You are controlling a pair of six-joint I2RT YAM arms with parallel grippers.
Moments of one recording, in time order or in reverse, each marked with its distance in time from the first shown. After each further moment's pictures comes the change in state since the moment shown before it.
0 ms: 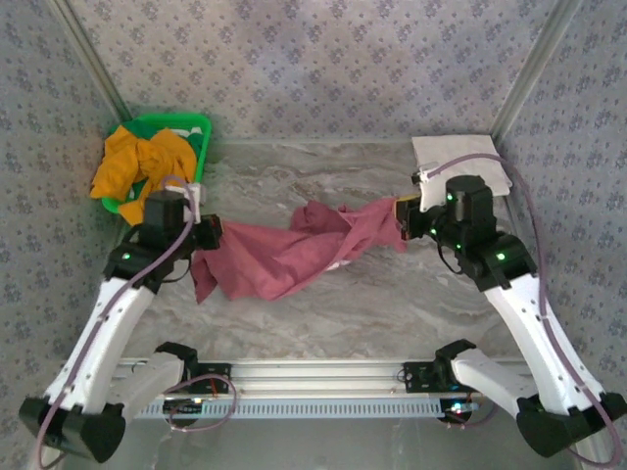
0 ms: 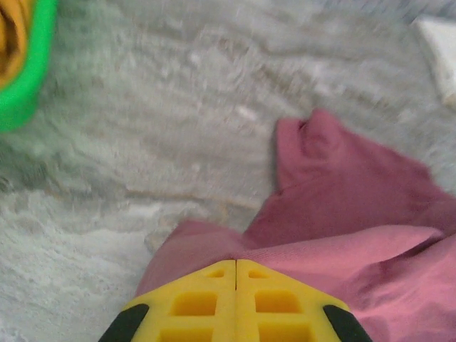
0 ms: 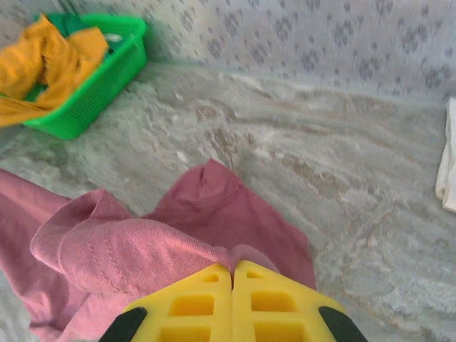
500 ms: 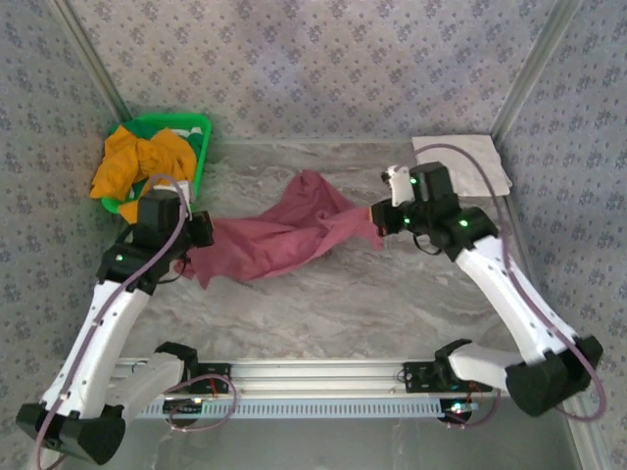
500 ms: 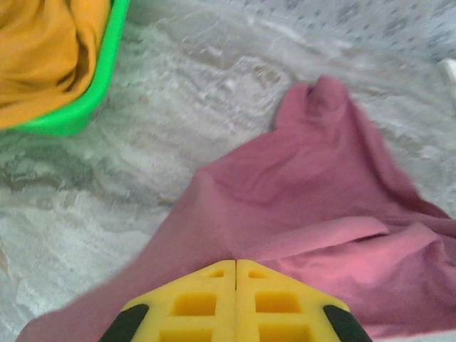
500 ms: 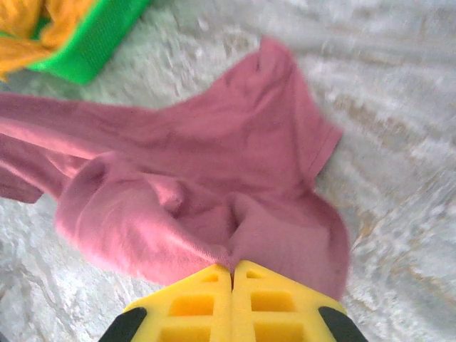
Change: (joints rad) left arm -0.003 -0.067 0.121 -0.095 -0.100 -0.051; right arm 0.057 0.151 0.077 -0.053 -0.084 0.038
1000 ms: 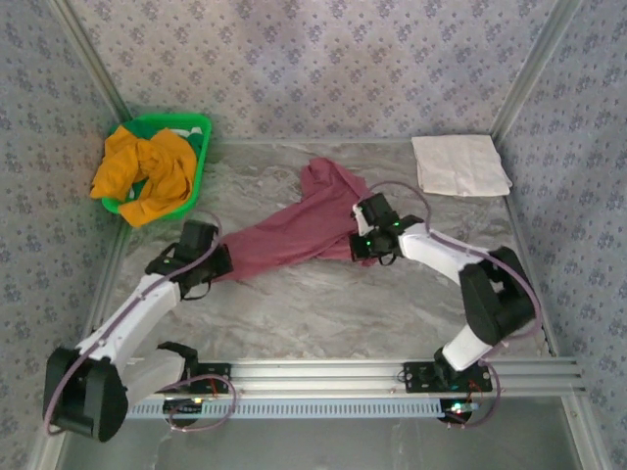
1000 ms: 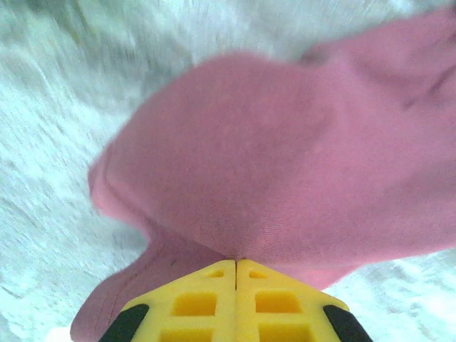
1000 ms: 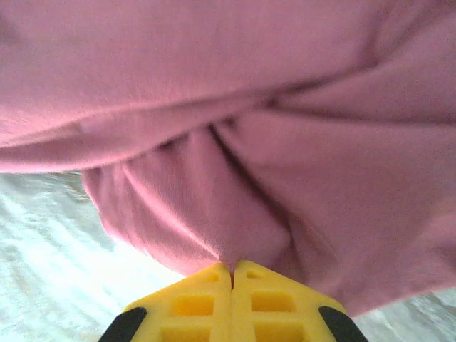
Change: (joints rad) left arm -0.012 0.114 -0.427 0.256 -0.018 -0.162; right arm 0.071 0.428 -0.251 0.283 0.068 0.109
